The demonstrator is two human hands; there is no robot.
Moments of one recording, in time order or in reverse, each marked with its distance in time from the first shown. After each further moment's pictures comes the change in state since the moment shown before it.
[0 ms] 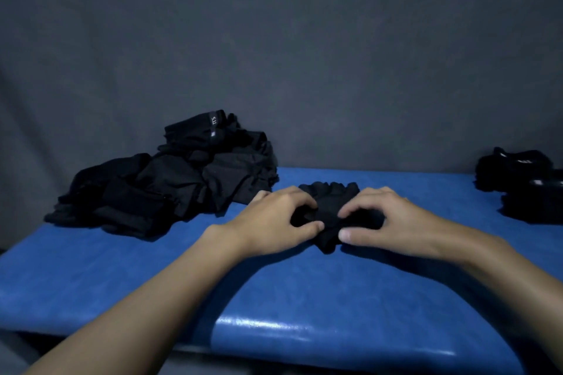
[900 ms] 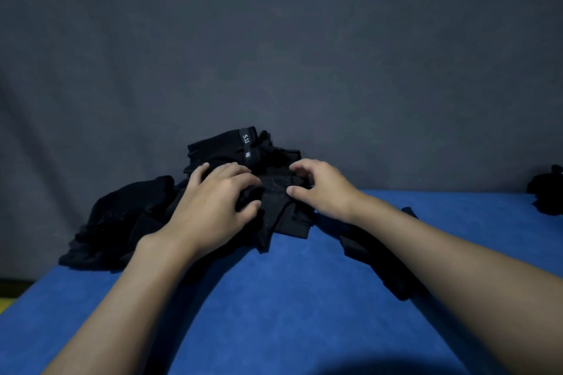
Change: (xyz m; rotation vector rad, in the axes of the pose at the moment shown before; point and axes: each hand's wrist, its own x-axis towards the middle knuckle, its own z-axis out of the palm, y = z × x) left_hand -0.032 -0.116 -0.083 0.223 0.300 -0.126; right_hand 0.175 -0.081 0.063 0.144 0.200 0.070
